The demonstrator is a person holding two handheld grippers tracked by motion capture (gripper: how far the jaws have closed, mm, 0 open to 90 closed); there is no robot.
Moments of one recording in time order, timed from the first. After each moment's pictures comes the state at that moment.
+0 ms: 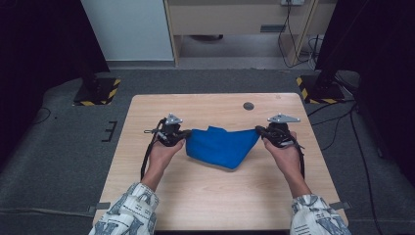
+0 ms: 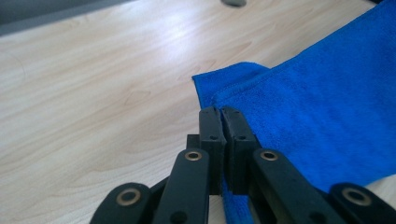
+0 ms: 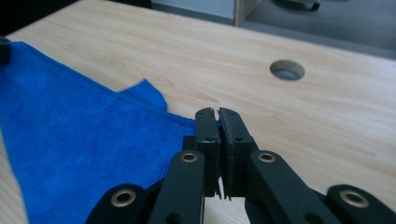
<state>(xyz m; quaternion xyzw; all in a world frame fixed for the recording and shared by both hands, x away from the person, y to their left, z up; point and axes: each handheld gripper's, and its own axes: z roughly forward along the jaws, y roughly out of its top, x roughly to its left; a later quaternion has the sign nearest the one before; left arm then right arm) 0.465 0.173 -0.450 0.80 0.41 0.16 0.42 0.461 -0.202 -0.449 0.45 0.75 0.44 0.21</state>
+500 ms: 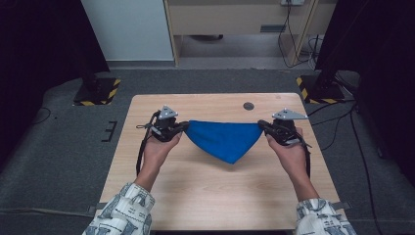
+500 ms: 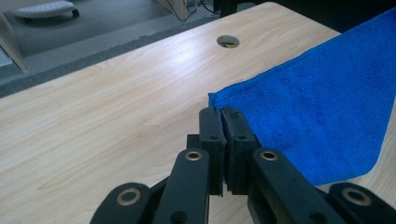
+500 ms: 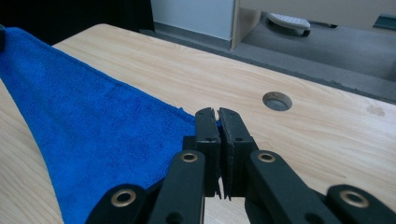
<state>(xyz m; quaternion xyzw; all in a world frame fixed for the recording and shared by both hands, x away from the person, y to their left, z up) 0.448 0.176 -0.401 0.78 0.39 0.19 0.44 0.442 -0.201 -0.407 0.43 0.74 0.45 0.24</state>
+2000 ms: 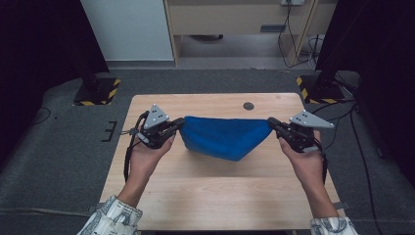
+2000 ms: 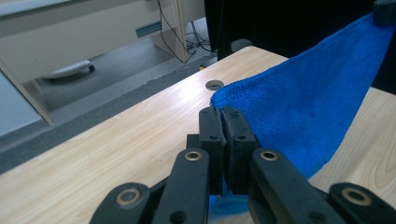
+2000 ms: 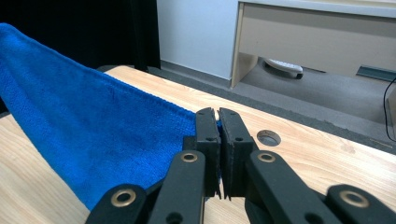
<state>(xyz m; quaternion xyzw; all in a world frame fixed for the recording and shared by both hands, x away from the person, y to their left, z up) 0.385 0.180 -0.335 0.78 0.33 0.26 0.47 0.389 -0.219 -0.358 0.39 0.71 0.51 0.28</state>
